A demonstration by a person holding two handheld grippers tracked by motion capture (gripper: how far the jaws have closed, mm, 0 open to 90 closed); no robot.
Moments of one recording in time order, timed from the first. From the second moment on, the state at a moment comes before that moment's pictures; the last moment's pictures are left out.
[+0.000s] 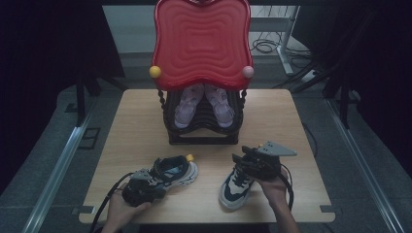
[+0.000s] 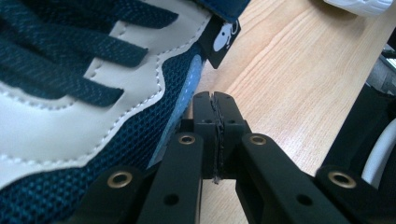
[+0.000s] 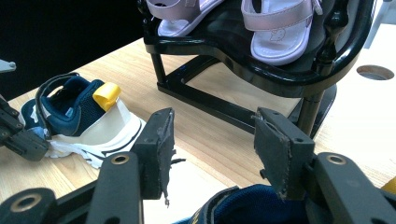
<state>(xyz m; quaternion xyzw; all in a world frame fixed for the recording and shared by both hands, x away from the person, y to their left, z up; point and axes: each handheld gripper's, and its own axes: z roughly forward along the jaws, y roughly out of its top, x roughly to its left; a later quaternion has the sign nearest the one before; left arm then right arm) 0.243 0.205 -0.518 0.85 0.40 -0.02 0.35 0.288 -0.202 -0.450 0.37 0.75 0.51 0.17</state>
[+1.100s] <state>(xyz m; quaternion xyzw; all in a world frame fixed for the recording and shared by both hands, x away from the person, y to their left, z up) 0.251 0.231 -0.521 0.82 0.44 0.00 0.35 0.289 -0.202 -0.450 0.37 0.75 0.51 0.17</state>
